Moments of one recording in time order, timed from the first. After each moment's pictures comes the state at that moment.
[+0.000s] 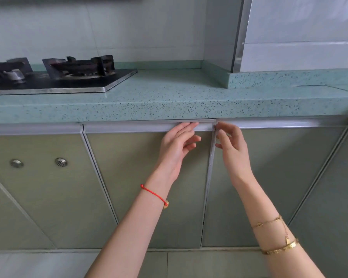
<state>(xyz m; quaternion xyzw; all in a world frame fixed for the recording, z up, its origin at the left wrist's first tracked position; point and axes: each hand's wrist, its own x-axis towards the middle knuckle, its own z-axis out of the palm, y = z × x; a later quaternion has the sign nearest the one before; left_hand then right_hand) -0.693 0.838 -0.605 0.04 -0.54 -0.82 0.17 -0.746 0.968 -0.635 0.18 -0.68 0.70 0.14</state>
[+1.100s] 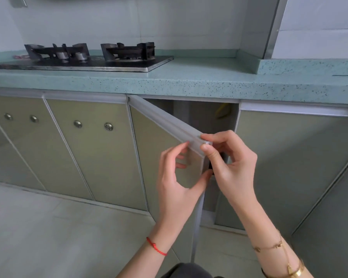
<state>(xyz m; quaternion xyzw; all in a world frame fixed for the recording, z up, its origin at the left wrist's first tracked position) -0.524 0.889 -0.675 0.05 -0.73 -0.43 0.53 -0.599 0.978 -0.638 0.42 -0.60 0.65 0.21</state>
